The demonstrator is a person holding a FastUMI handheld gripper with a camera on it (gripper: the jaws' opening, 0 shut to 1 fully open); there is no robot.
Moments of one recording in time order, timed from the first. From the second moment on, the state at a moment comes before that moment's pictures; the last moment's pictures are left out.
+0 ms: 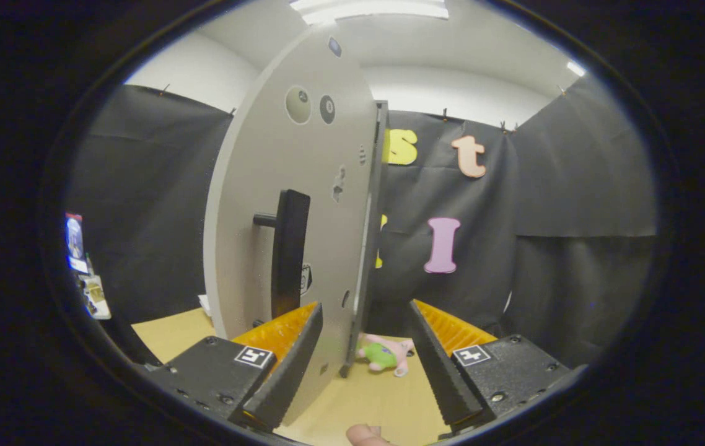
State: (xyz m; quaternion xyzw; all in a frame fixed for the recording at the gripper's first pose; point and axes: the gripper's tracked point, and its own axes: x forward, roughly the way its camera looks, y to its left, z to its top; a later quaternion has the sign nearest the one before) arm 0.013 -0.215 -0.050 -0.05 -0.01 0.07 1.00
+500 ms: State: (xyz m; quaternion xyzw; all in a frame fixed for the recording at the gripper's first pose) arm 0.040 -0.166 -0.043 -0.06 -0.03 0.06 1.00
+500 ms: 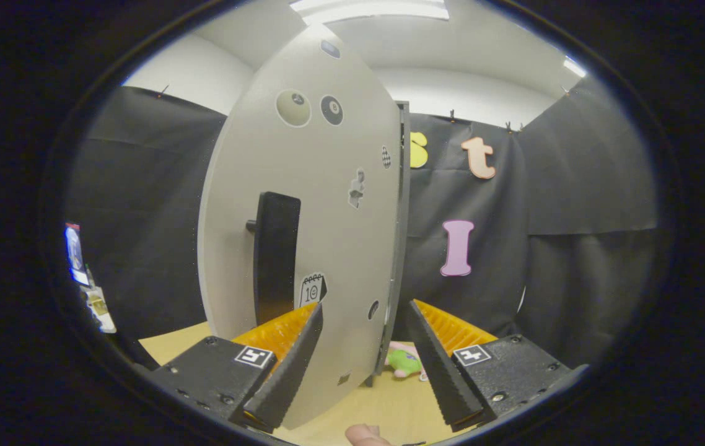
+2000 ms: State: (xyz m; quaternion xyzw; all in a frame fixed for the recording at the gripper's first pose) arm -0.037 -0.050 -0.134 -0.03 0.03 0.00 1.00
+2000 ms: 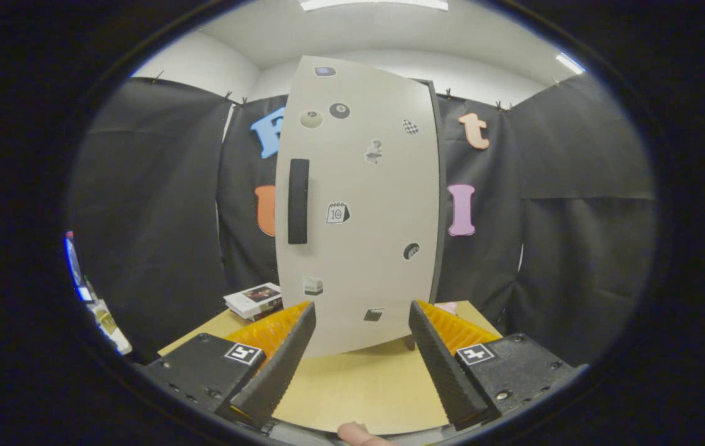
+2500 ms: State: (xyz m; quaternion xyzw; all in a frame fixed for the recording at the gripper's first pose) arm -0.126 -0.068 -0.113 -0.04 -0.05 0.02 1.00
